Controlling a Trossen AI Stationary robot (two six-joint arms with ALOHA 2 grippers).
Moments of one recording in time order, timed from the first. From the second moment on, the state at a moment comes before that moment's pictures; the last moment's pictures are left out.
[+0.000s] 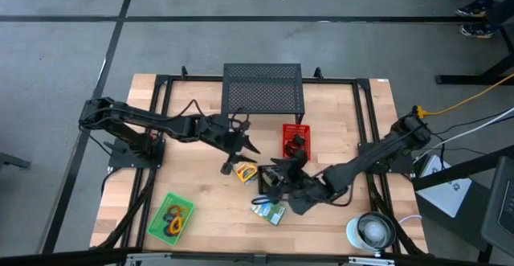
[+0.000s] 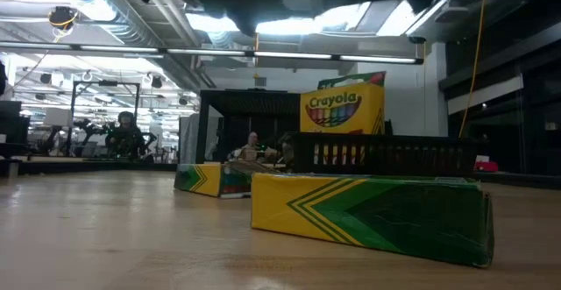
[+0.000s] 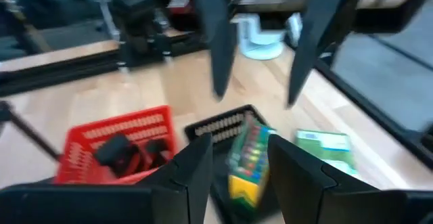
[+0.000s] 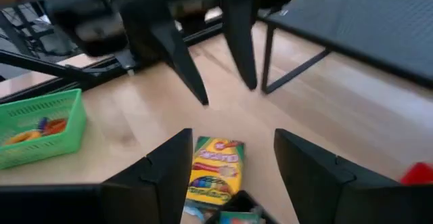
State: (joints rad) left arm 0.00 1.38 0.89 0.14 0.24 0.19; right arm 0.57 1.71 1.23 -0.28 0.99 0.80
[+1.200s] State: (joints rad) left arm -0.44 1.59 0.89 0.08 -0.59 0.07; right arm 0.74 1.91 1.23 -0.54 0.97 1.28
